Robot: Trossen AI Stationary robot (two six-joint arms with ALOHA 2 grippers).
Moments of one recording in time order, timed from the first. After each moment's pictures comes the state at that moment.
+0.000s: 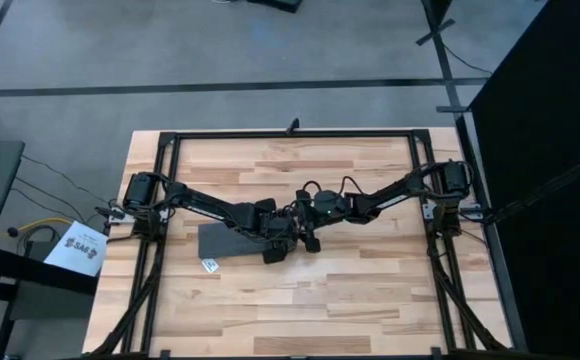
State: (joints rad) left arm -0.11 1.90 1.23 -0.60 -0.27 -0.23; right arm -0.03 1.93 0.85 0.64 -0.16 -0.14
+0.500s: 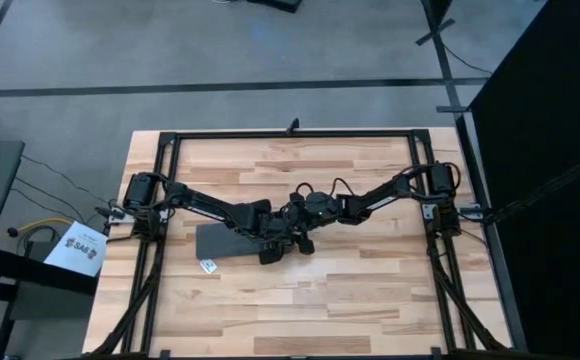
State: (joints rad) left arm -0.11 1.90 1.23 -0.67 -0.26 -0.28; right arm -0.04 2.01 0.90 0.64 -0.18 -0.09
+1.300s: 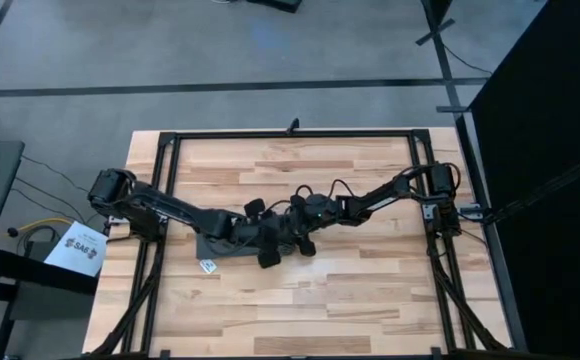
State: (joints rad) left arm -0.23 1.64 0.97 -0.24 -0.47 -0.34; right arm -0.03 2.02 0.90 0.59 -0.18 -0.10
